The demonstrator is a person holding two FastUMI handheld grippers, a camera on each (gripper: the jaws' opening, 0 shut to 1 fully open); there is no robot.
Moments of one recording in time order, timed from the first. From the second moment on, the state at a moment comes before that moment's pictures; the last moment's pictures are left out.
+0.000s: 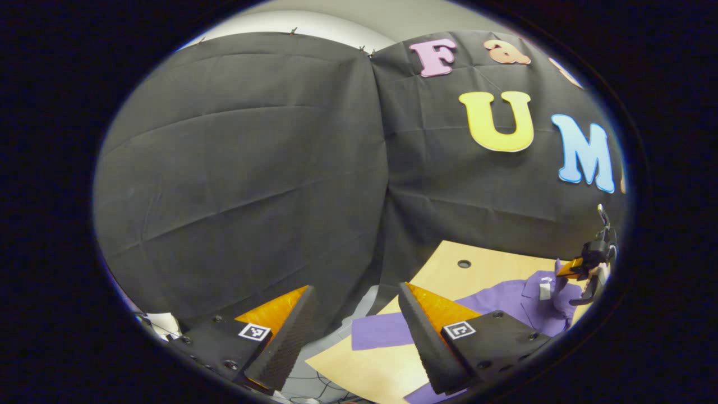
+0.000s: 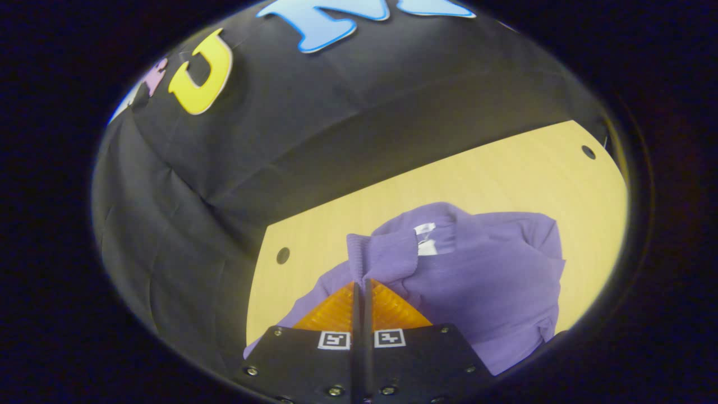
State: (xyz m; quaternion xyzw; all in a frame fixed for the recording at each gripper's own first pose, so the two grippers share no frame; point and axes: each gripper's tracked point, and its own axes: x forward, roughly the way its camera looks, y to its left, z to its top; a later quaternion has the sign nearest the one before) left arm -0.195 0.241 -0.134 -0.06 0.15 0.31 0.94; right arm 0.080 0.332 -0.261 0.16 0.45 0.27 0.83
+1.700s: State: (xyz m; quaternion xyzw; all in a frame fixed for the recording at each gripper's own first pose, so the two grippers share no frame) left arm -0.144 0.268 -0.259 -0.10 0.21 0.26 0.94; right arm 0.030 0.321 -0.274 0.10 0.48 0.31 0.82
